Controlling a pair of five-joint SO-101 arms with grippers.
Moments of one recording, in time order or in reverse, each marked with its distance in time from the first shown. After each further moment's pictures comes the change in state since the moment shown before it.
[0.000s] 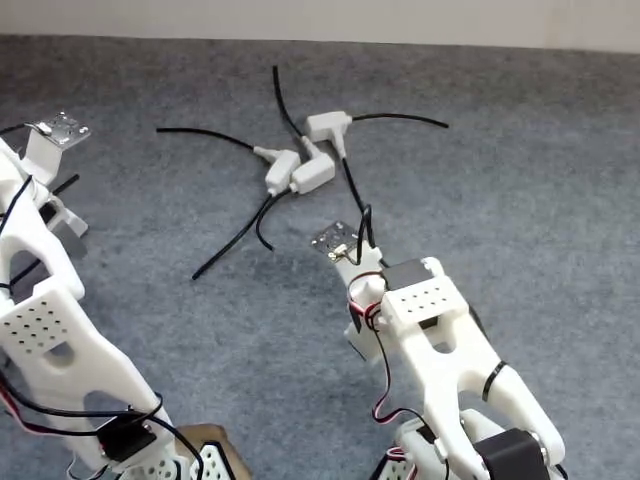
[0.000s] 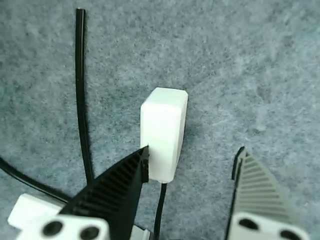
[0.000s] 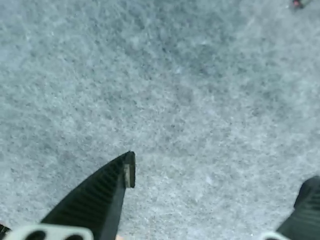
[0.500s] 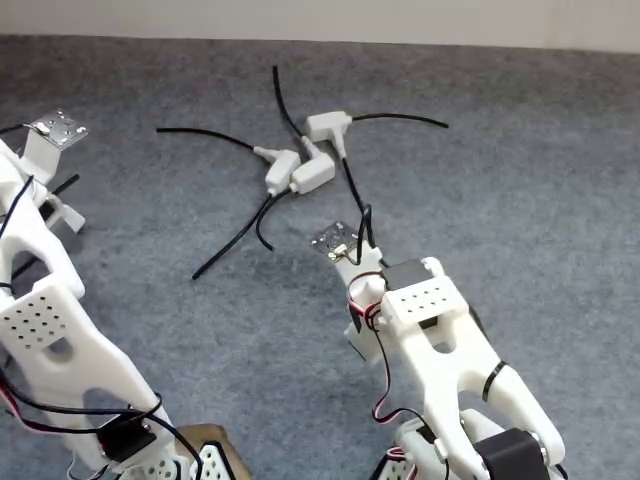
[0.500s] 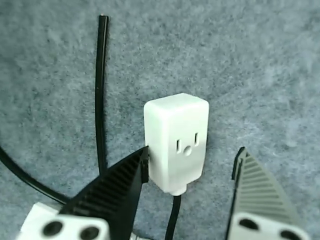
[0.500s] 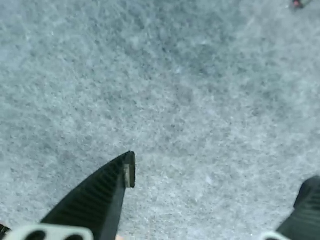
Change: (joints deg) left arm -0.5 3.4 -3.2 -3.6 0.0; right arm 0.0 0.0 0.0 0.0 0.0
